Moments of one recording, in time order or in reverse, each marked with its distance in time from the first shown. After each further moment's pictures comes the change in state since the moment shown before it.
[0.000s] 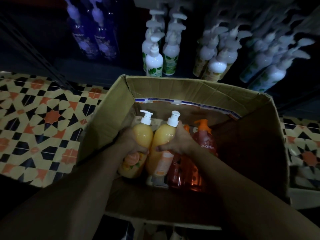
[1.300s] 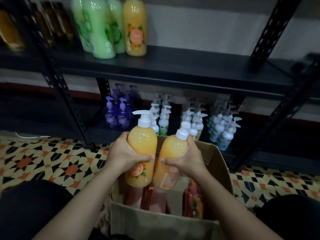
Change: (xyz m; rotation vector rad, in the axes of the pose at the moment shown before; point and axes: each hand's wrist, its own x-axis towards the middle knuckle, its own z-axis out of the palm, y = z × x) left_hand -0.207 0.057 -0.183 -0.422 0.427 0.331; right_hand -0.157 -0.138 -0.081 0.135 0.455 -0.364
